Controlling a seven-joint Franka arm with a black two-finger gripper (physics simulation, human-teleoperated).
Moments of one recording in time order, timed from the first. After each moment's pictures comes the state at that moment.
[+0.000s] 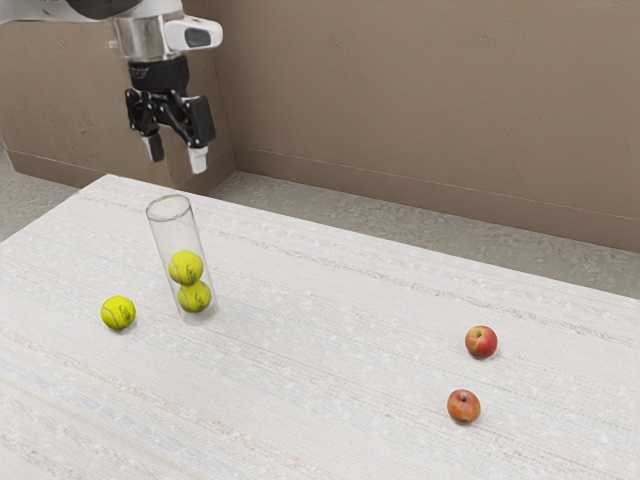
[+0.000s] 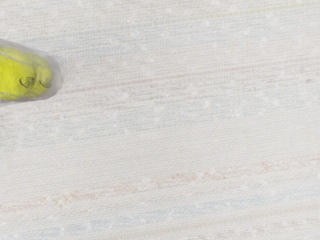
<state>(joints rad) 0.08 0.03 -0.11 -1.44 -0.04 1.35 0.10</state>
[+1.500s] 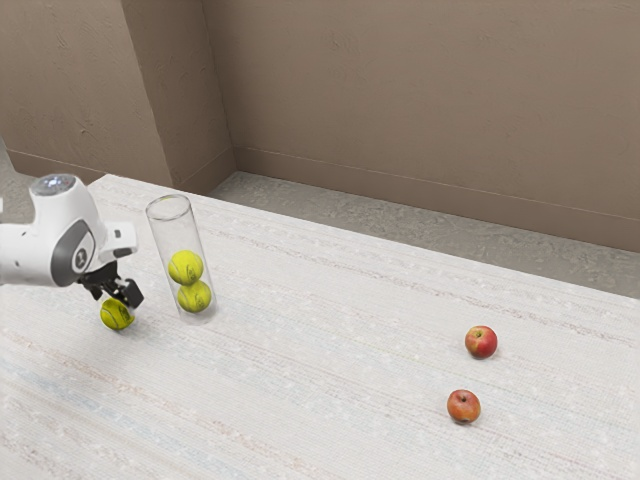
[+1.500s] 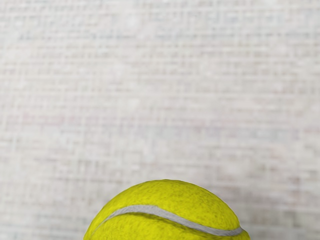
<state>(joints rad) 0.22 0.25 0.22 -2.27 0.05 2.72 0.35</state>
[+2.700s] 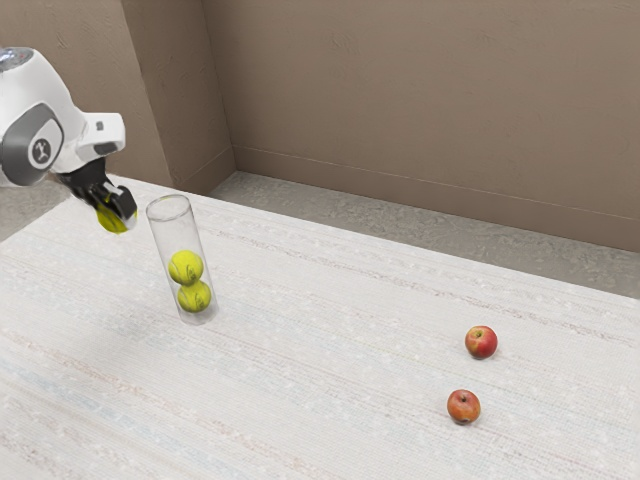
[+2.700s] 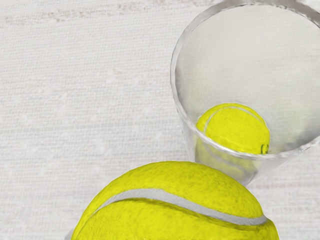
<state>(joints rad) 0.22 -0.19 0.07 -2.19 0.05 2.32 0.32</state>
